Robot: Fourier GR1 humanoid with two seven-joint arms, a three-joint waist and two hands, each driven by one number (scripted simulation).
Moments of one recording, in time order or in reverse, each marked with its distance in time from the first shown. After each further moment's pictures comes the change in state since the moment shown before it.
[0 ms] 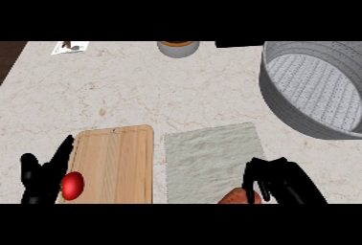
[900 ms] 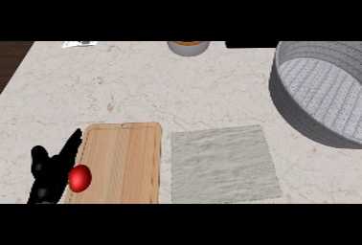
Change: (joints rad) left arm -0.054 -0.025 -0.010 0.020 -0.029 -0.023 0.013; right arm -0.190 -0.258 -0.884 -0.145 -0.695 0.134 0.319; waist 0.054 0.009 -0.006
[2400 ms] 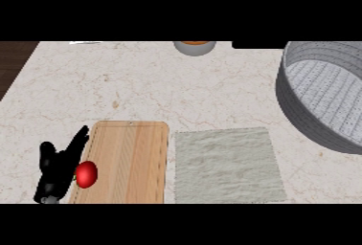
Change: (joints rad) left arm -0.035 -0.042 0.020 0.028 -0.047 -0.051 0.002; right arm -0.391 0.014 0.006 1.082 0.063 0.191 -0.521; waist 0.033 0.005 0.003
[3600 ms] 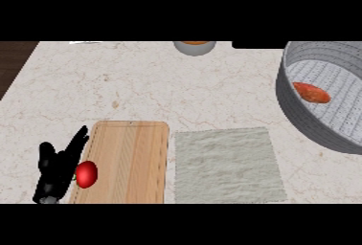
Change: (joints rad) left arm 0.005 -0.020 0.027 -0.005 -0.025 -0.025 0.004; right arm -0.163 -0.151 -0.040 0.554 0.226 -0.034 -0.408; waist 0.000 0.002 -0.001
